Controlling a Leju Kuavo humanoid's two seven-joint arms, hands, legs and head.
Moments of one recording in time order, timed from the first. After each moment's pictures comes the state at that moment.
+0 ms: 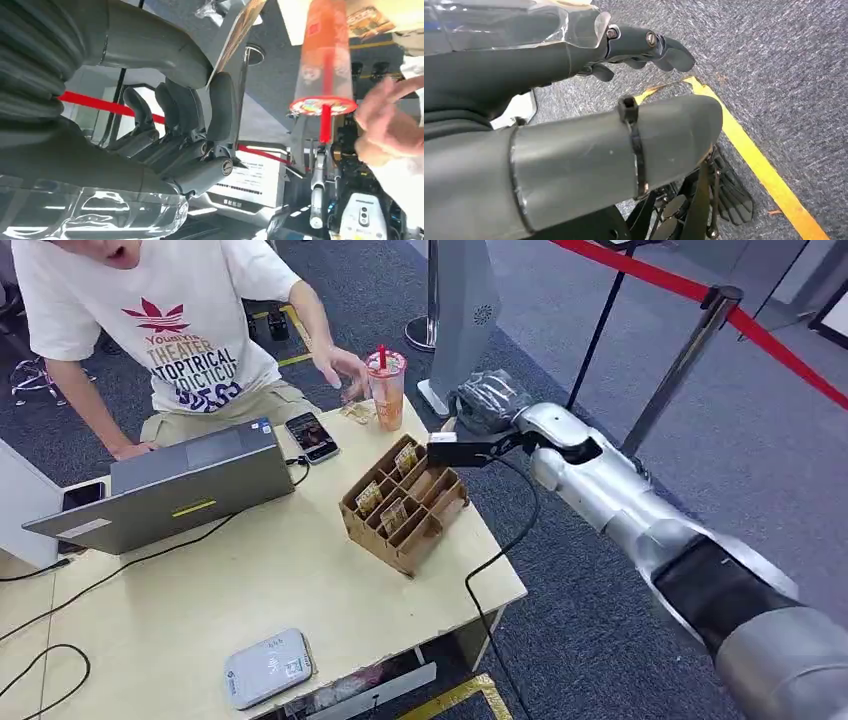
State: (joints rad) left arm -0.06 -0.26 1.49 -0.22 -0.59 0.33 0.07; right arm -0.69 -0.66 0.50 -1.10 0.70 0.03 -0.19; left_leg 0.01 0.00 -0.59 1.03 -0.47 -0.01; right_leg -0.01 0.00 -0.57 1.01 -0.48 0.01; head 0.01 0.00
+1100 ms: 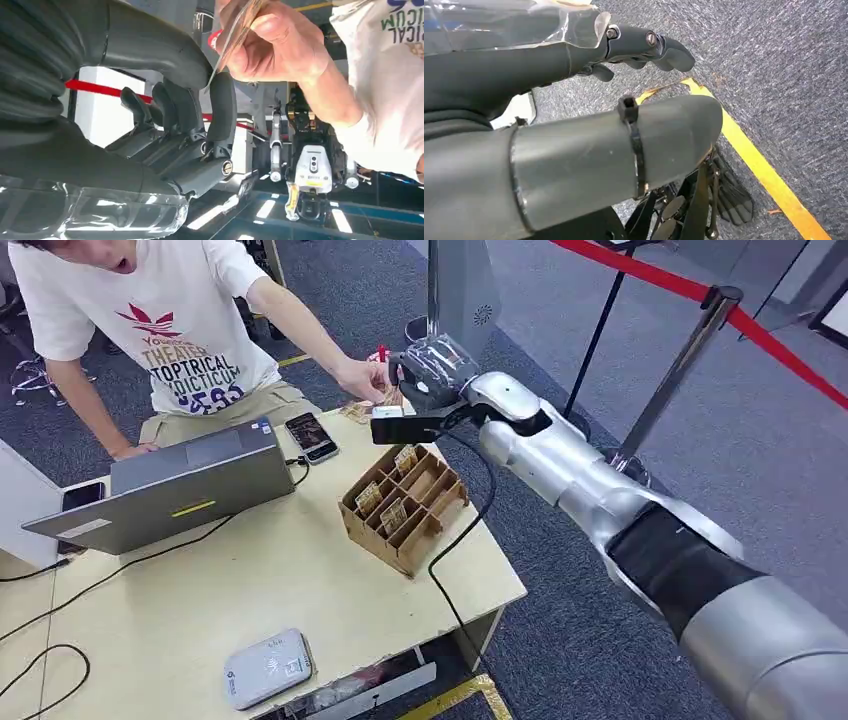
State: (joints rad) left arm -0.06 -0.24 1.49 -0.22 -0.61 0.31 0.08; right arm -0.90 -0.50 0.65 -0.98 0.68 -0.07 -0.20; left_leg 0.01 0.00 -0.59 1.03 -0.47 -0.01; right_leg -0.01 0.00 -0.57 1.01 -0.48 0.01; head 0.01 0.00
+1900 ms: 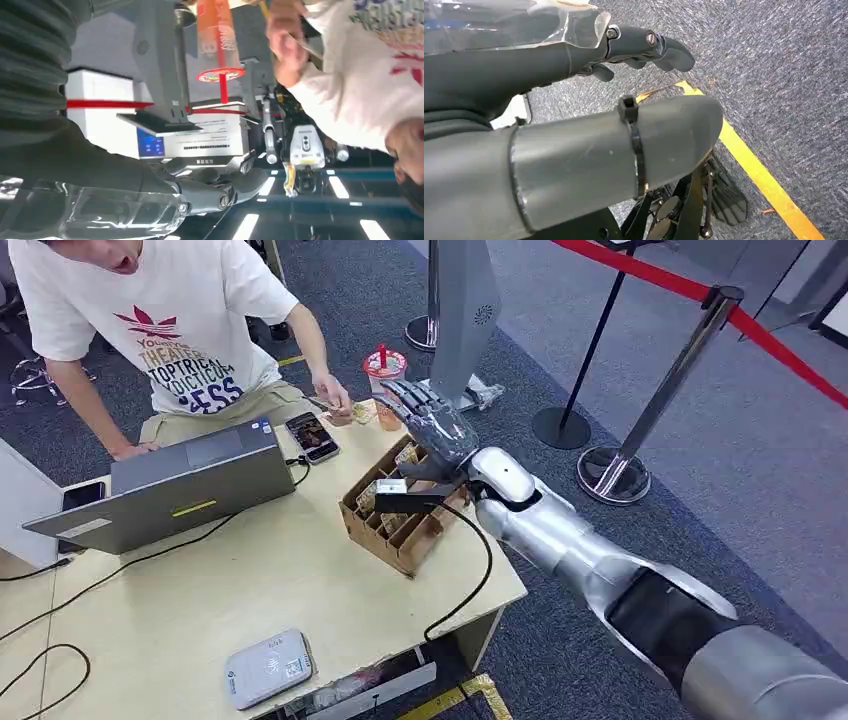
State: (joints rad) left arm -0.07 -0.24 1.49 -0.22 -0.62 0.33 0.07; right arm -0.57 -0.44 0.52 -1.11 0.75 -0.37 -0.26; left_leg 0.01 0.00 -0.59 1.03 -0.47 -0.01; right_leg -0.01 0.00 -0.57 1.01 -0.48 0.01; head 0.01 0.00
